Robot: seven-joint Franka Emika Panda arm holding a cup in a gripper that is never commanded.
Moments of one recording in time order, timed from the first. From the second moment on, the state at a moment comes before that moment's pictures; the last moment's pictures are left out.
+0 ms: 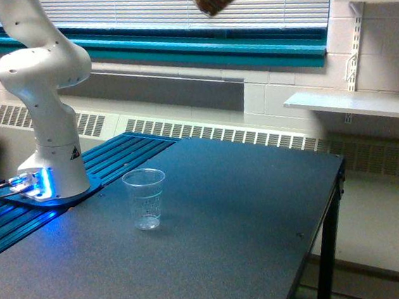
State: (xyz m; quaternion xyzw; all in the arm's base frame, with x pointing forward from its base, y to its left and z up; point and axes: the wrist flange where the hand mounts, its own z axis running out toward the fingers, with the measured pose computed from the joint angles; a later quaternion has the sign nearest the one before) arm 0.437 -0.074 0.610 -0.86 0.39 -0.32 0.10
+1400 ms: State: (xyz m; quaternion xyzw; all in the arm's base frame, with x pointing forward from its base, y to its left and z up) arm 0.370 -0.083 0.528 -0.88 0.40 -0.25 0.07
